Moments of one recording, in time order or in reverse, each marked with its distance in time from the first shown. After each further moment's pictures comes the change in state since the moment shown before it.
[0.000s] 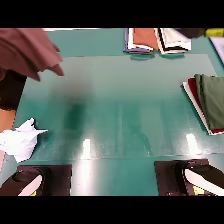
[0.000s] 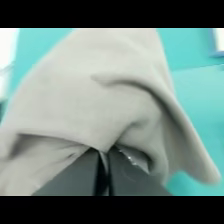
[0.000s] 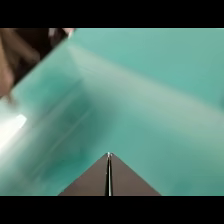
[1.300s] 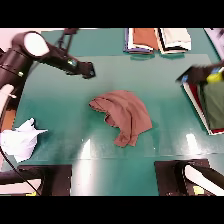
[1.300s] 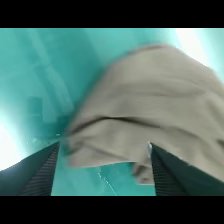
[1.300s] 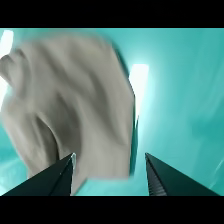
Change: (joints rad) left arm -0.155 -0.578 0.073 -0.325 -0.118 0.025; right arm -0.318 0.040 -0.554 -0.077 0.304 0.059
